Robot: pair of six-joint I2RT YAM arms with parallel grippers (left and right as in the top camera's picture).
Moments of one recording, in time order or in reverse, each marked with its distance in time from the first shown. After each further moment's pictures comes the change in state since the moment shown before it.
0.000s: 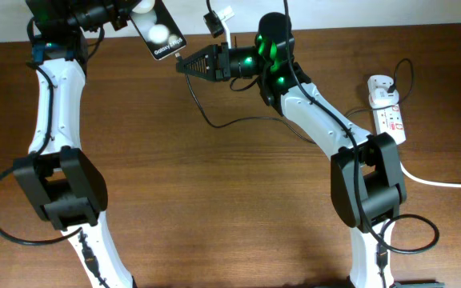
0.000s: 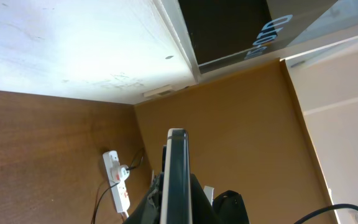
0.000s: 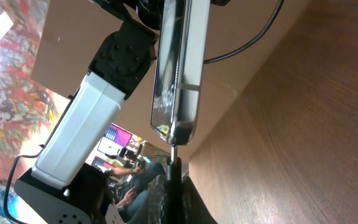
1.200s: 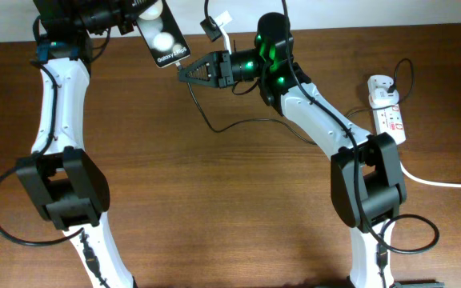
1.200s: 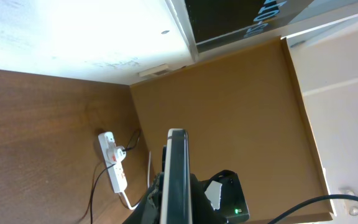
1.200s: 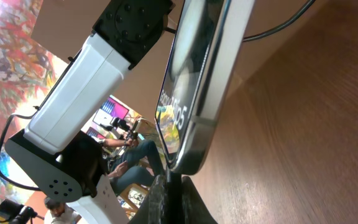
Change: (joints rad) left arm -0.023 -0.003 0.000 -0.068 0.068 0.053; right arm 0.000 0.000 0.000 -0.039 -0.096 -0.161
